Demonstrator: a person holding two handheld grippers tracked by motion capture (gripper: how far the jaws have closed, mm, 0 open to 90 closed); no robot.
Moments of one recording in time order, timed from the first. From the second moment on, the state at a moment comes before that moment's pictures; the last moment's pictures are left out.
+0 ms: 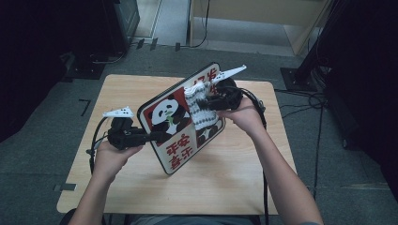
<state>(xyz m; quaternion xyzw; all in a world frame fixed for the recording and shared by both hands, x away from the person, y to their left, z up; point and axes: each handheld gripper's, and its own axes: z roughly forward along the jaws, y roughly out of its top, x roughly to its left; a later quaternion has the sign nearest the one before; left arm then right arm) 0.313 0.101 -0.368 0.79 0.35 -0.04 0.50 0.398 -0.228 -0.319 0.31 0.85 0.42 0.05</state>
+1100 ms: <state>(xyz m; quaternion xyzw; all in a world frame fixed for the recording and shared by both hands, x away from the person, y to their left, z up) 0.313 0.101 -0.368 0.79 0.35 -0.04 0.50 0.391 -0.234 -0.356 0.31 0.85 0.42 0.03</state>
